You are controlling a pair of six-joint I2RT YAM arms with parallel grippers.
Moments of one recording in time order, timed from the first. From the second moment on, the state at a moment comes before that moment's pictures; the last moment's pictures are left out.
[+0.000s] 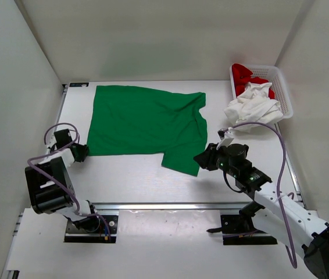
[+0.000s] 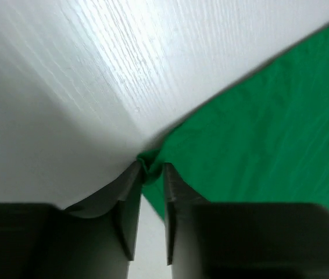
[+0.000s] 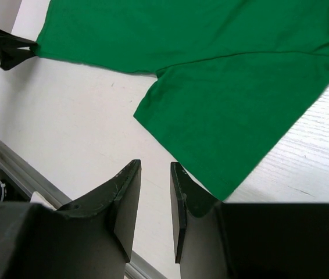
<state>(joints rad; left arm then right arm) 0.34 1.47 0.63 -0.10 0.02 -0.92 0.55 0.78 0.43 -0.03 -0.15 0.55</state>
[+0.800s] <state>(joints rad) 0.30 1.48 0.92 -0.09 0.12 -0.87 0.63 0.99 0.35 -0.18 0.08 0.81</state>
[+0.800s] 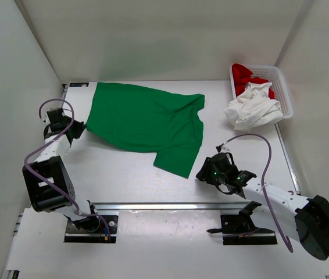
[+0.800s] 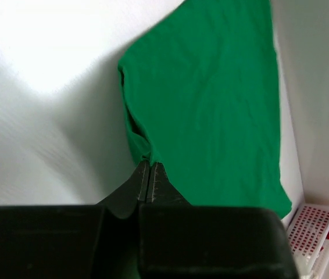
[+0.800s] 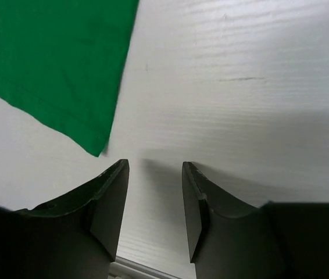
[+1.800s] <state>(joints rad) 0.25 1.46 0.86 -0.08 0.14 -0.86 0.62 1.18 0.18 0.37 -0.12 1.15</state>
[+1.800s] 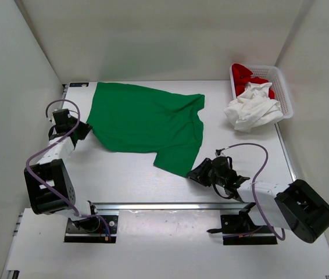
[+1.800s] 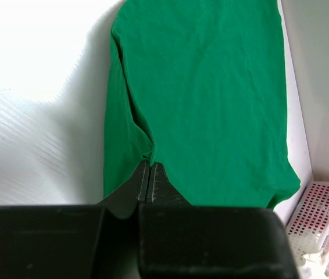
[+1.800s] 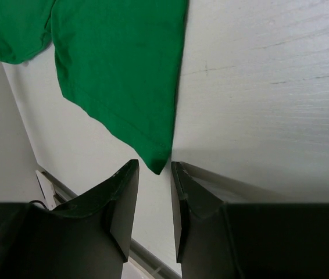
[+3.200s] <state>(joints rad) 0.03 1.37 0.96 -0.15 0.01 -0.77 0.56 1.06 0.47 0.03 -0.03 0.85</state>
